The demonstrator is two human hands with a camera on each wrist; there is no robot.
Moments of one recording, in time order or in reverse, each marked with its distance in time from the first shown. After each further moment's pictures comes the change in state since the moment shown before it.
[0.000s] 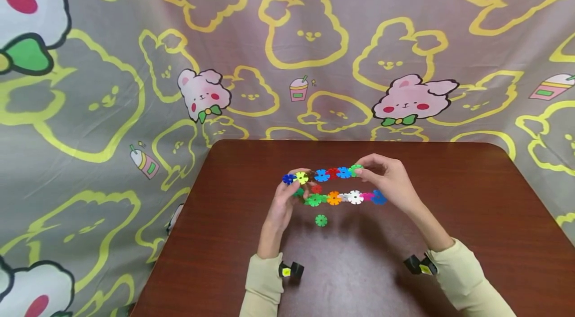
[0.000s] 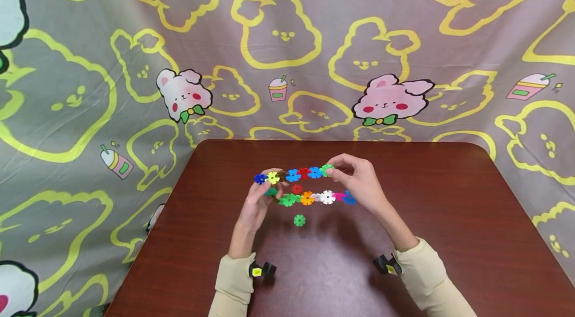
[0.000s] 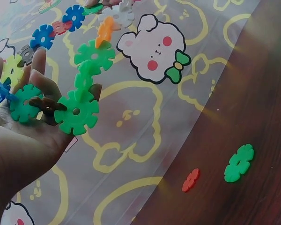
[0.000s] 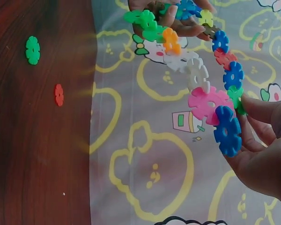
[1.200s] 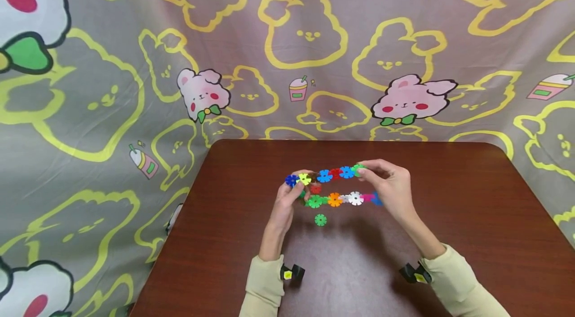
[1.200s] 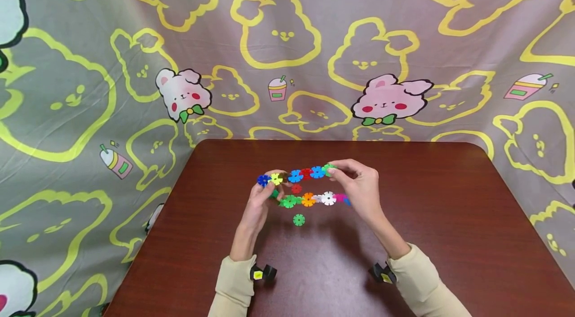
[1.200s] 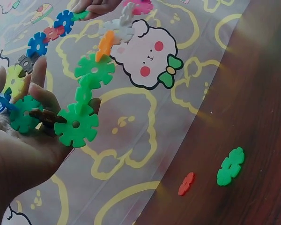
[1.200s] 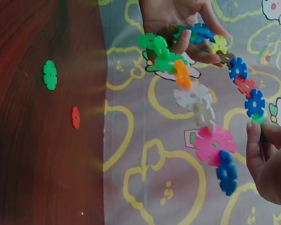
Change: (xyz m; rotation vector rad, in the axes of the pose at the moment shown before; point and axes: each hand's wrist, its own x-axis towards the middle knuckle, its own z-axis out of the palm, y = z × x) left_hand -0.001 -0.004 0.007 0.080 0.028 0.050; right_hand -0.012 -0.001 0.021 0.174 0.299 -0.059
